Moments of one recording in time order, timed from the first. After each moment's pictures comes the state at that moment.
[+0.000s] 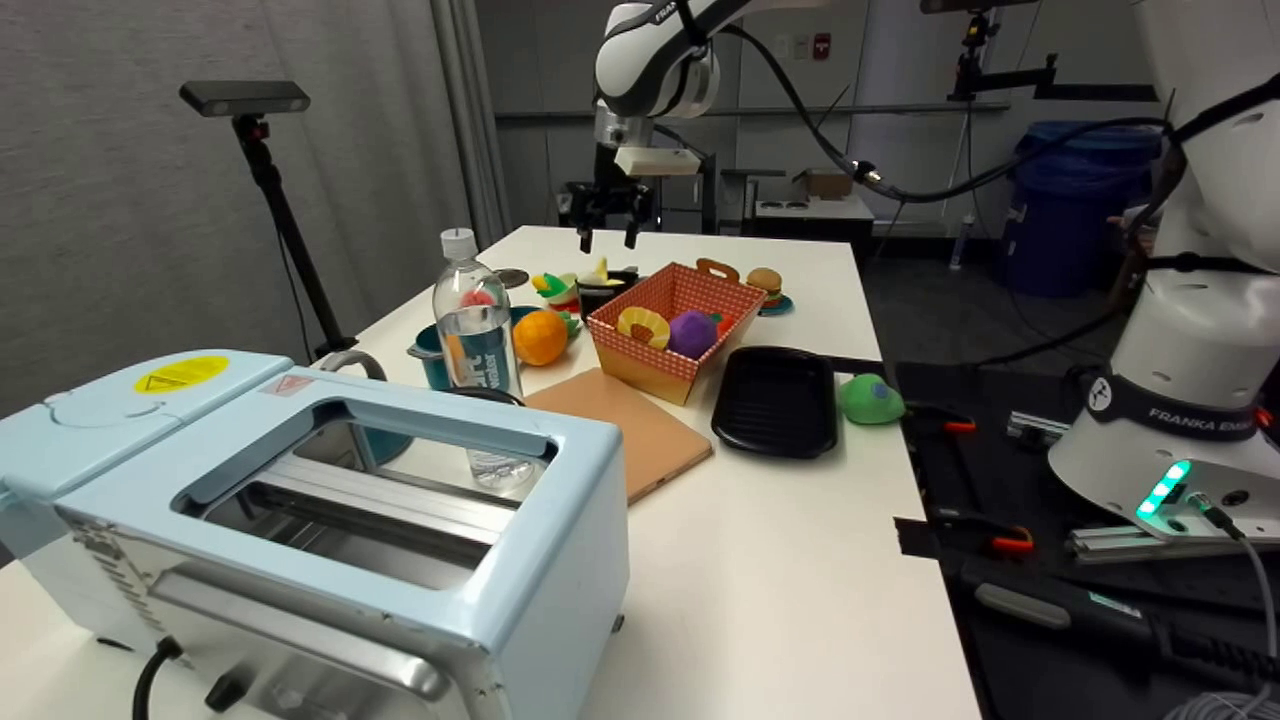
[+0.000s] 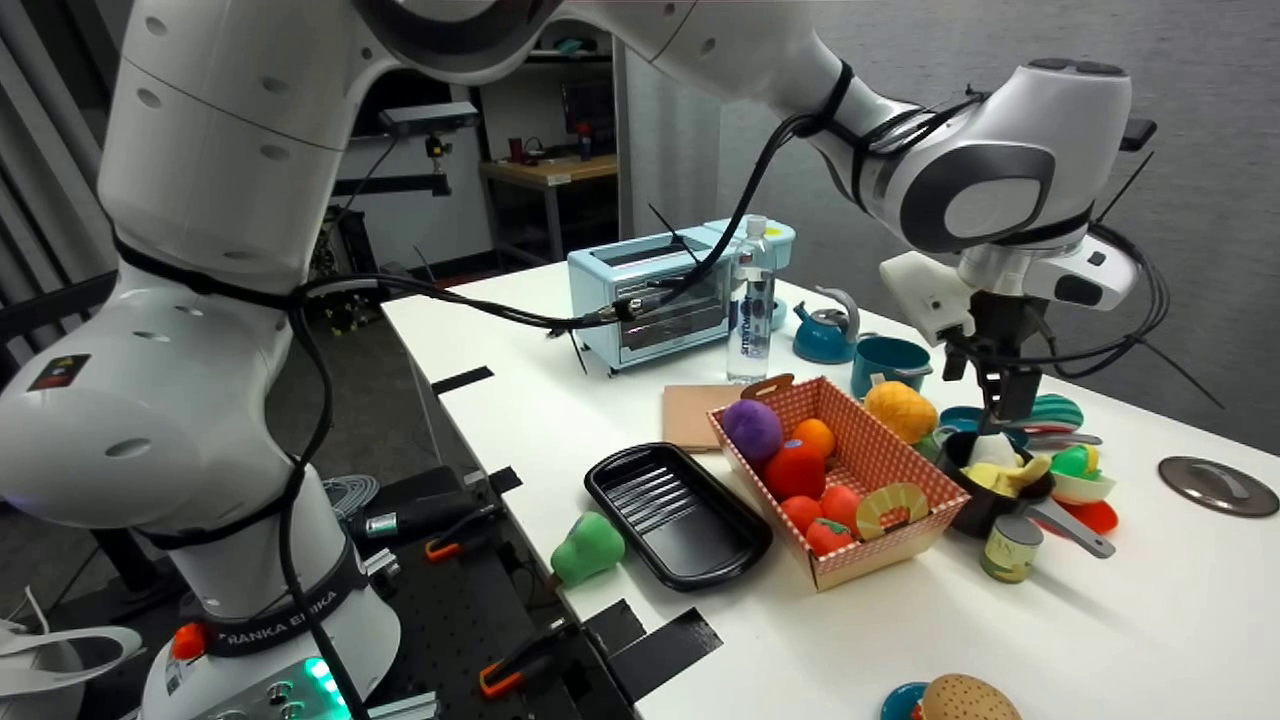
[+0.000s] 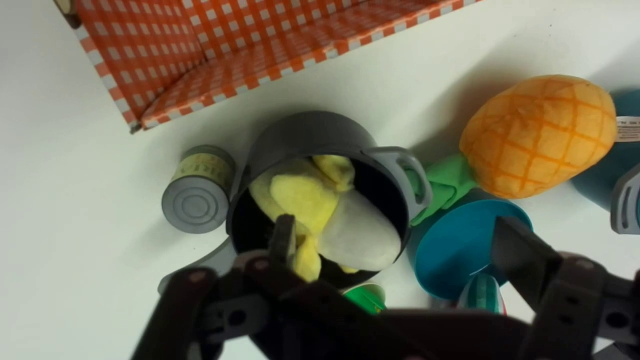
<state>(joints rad) -0.26 0.54 -0.11 -1.61 0.22 2.30 0.14</state>
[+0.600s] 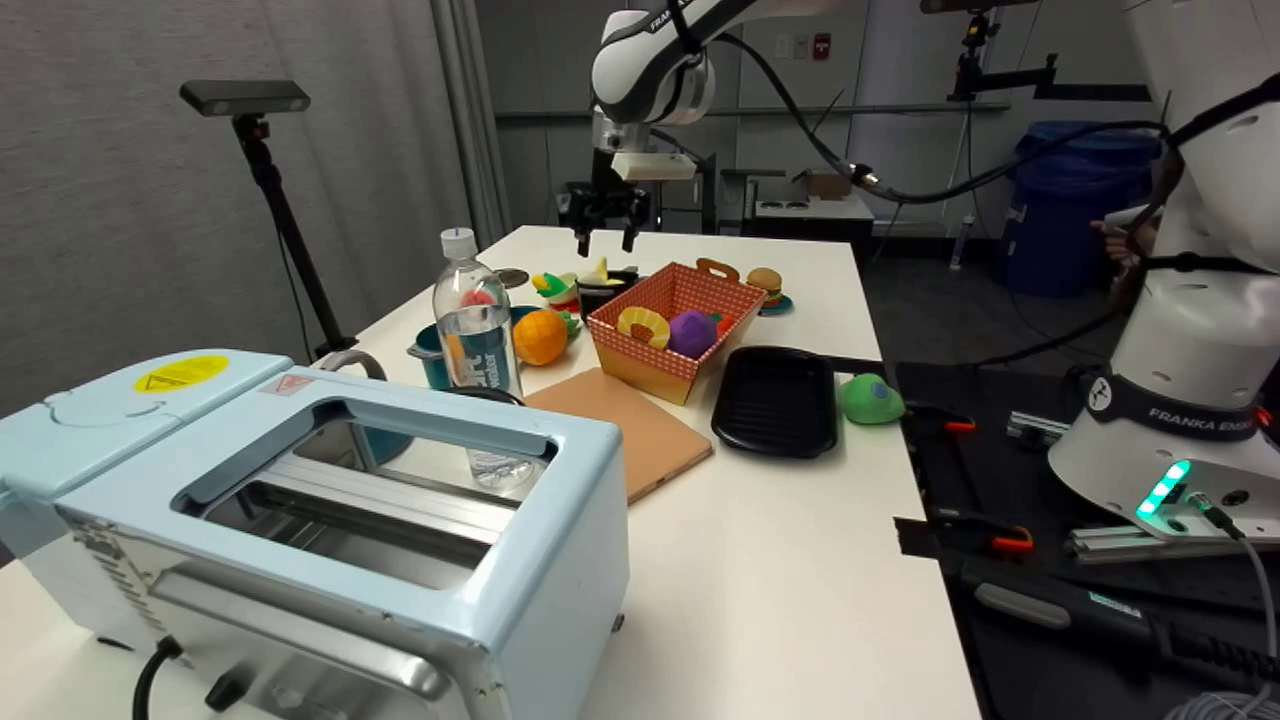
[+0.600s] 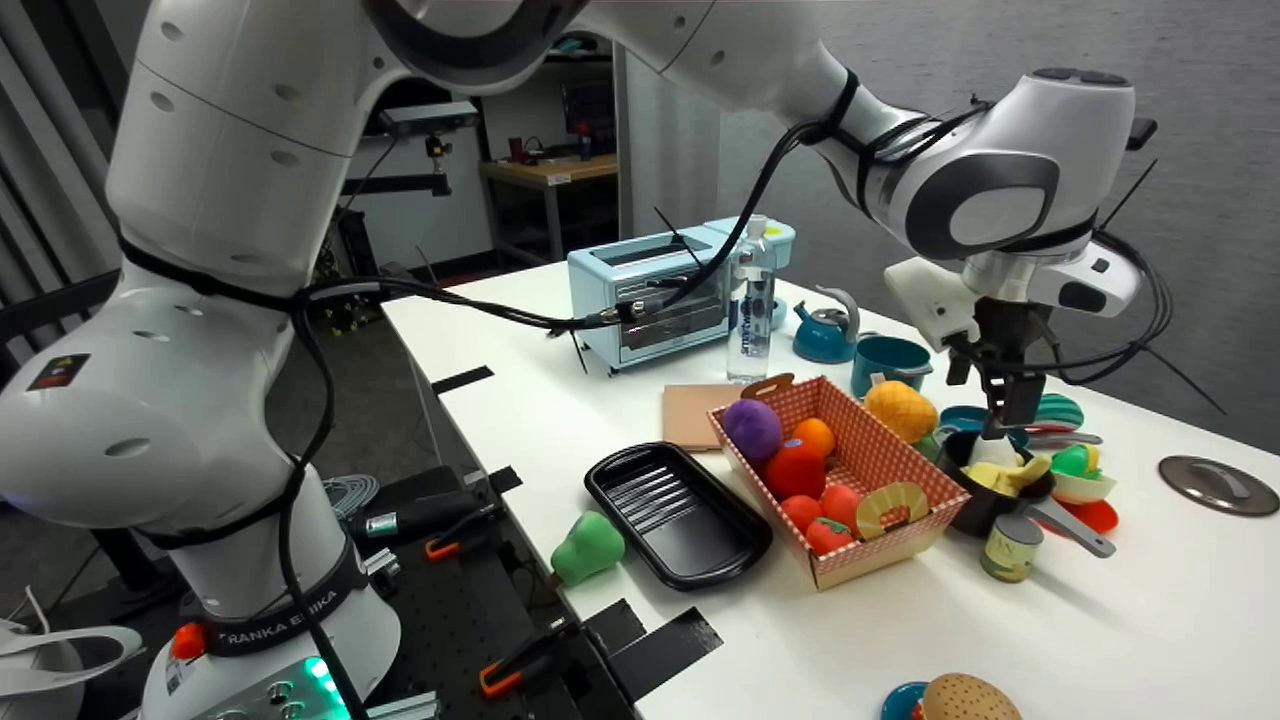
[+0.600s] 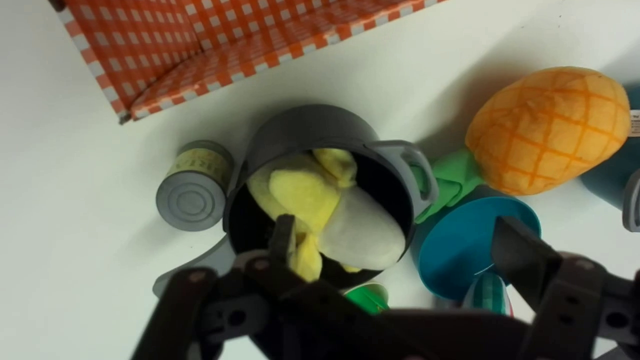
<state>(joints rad) -0.26 0.58 -0.12 -1.58 0.22 2.30 0.14</state>
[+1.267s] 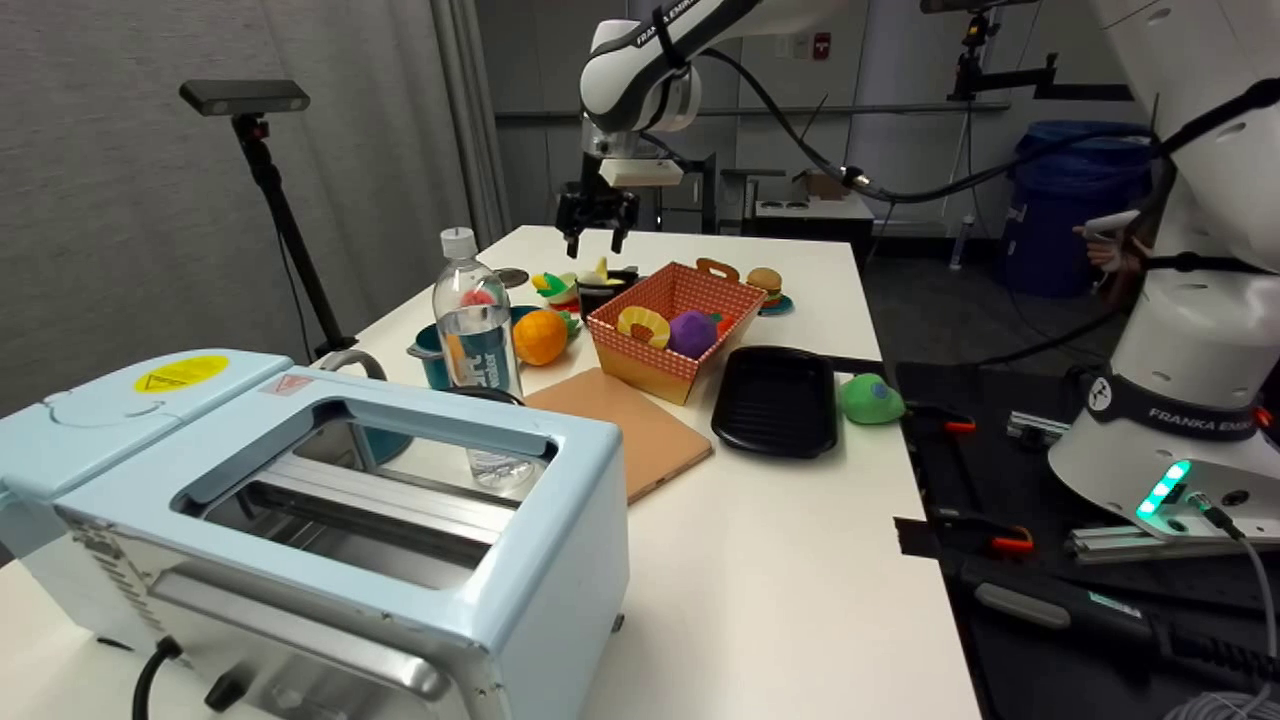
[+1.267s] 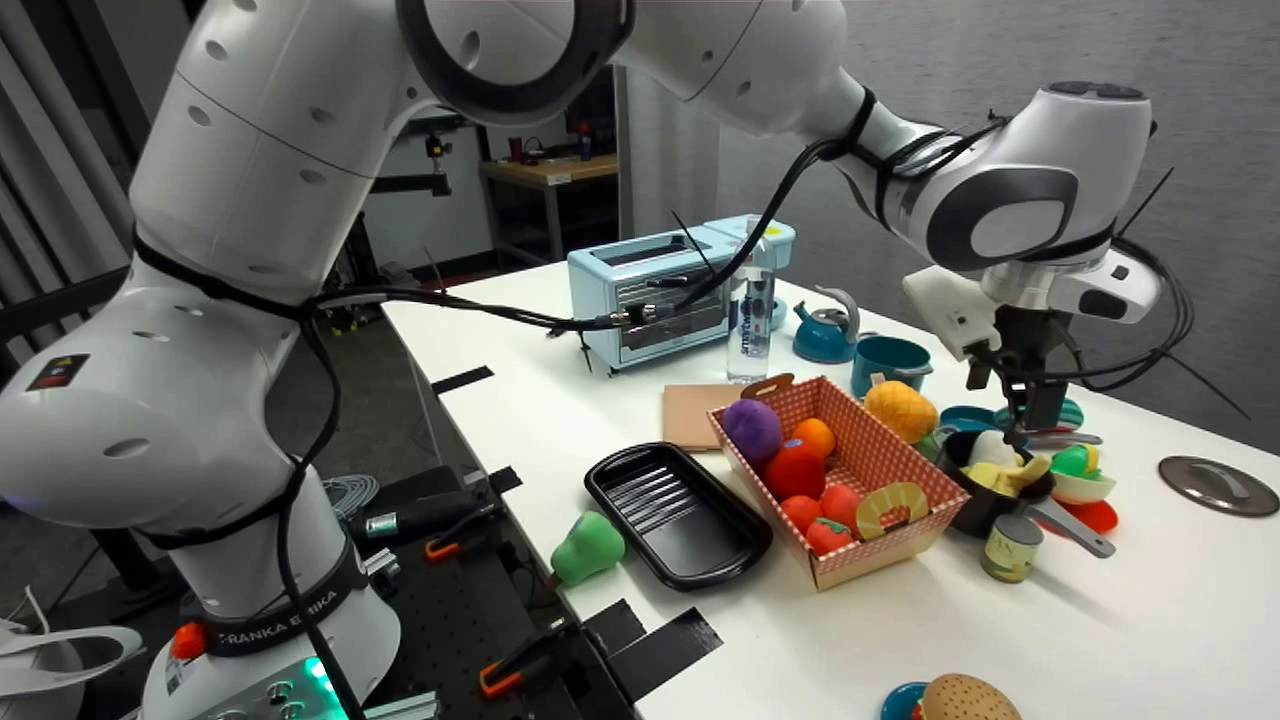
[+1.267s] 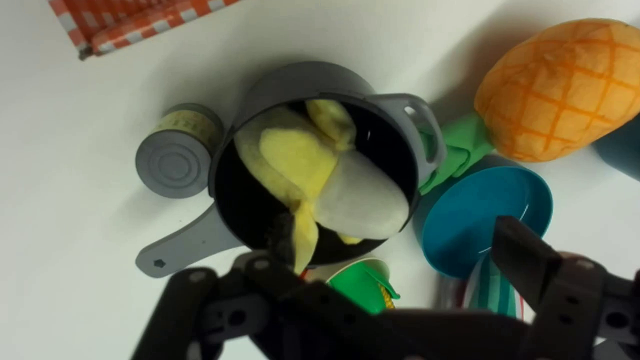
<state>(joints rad) -0.26 0.66 -0.12 -1.47 0.22 2.30 0.15</state>
